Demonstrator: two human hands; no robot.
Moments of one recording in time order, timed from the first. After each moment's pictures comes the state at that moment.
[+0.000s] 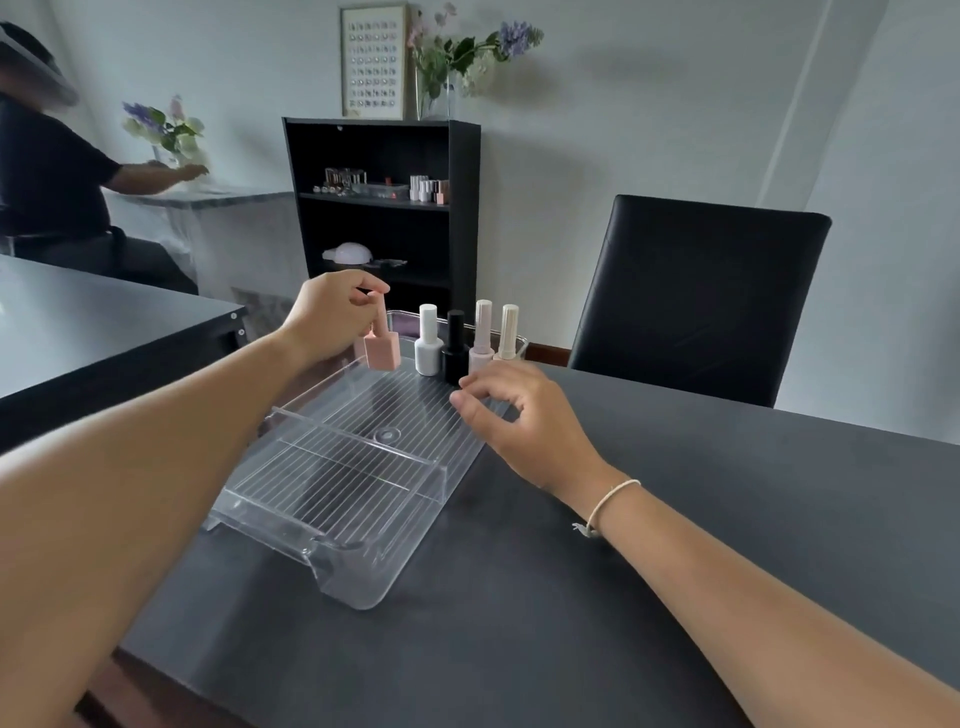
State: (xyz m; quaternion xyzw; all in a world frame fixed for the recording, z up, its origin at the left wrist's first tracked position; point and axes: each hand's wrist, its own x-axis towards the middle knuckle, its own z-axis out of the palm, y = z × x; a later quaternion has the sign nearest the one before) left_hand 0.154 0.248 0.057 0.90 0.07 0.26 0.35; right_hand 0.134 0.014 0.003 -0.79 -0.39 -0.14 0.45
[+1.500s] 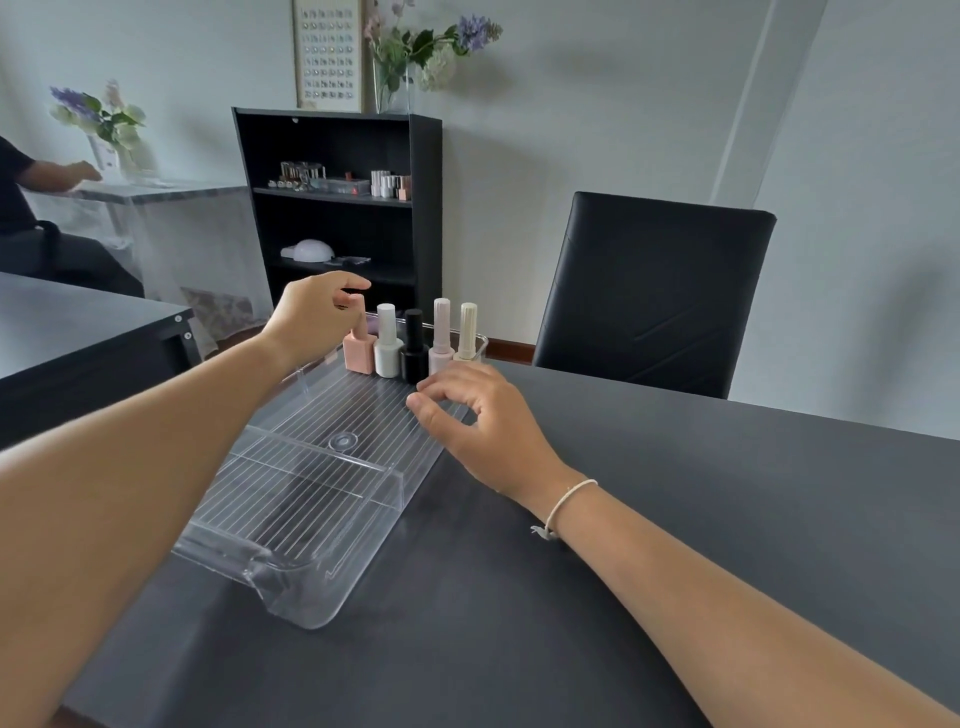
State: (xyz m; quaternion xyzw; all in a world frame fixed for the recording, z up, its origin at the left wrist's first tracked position) left_hand 0.180 0.234 0.047 0.90 0.05 0.25 0.37; right_hand 0.133 0.016 0.000 -0.80 -0.38 -0.13 0.45
